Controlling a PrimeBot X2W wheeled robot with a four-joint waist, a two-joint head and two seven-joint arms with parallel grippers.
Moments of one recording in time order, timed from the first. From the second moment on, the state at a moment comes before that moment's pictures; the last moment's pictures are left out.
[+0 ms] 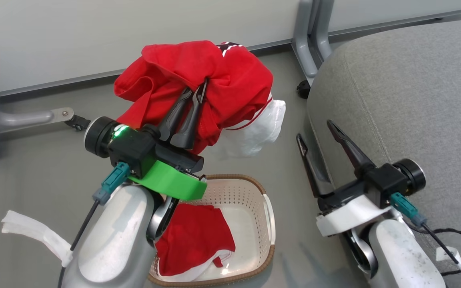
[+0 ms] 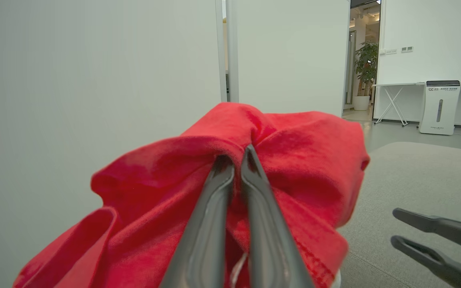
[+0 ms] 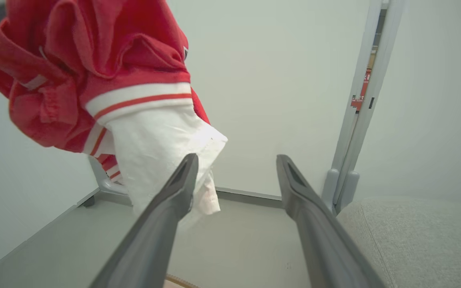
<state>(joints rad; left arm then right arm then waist) -0.49 0.11 -0.44 0.15 -0.29 -0.13 -0.26 -0.25 -0.05 0.22 0.10 0.09 0.13 -0.26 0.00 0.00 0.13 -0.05</state>
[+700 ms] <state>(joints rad) -0.49 0.10 -0.57 0.15 -0.29 -0.13 -0.26 -0.52 -0.27 0.54 0.19 0.25 0.13 -0.26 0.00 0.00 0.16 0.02</state>
